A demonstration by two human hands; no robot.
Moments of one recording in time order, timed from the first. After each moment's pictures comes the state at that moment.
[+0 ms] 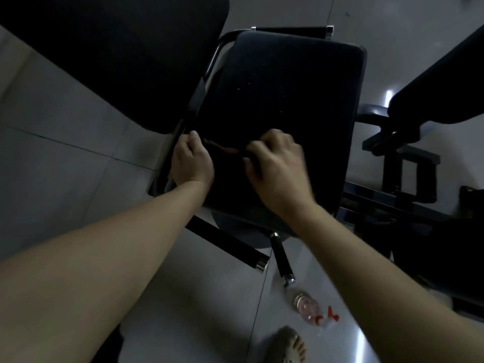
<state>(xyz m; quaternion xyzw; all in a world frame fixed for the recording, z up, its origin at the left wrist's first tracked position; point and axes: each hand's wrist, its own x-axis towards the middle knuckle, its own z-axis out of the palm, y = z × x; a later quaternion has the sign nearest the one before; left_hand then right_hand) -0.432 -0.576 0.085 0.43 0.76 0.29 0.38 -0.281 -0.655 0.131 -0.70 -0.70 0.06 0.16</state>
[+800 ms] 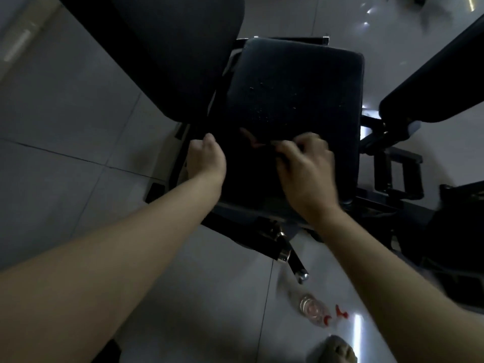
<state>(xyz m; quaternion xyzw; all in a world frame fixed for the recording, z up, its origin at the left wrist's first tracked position) -0.451 -0.579 0.108 0.36 0.73 0.26 0.52 -0.294 -0.687 0.126 -0.75 -0.64 -0.02 0.17</state>
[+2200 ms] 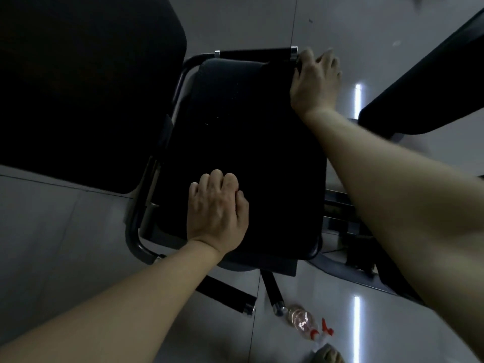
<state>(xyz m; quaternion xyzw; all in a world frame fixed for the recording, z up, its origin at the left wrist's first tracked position) -0.383 -0.605 0.100 0.84 0.49 0.17 0.15 -0.111 -0.471 0.126 -0.86 -0.49 -0.06 0.13</state>
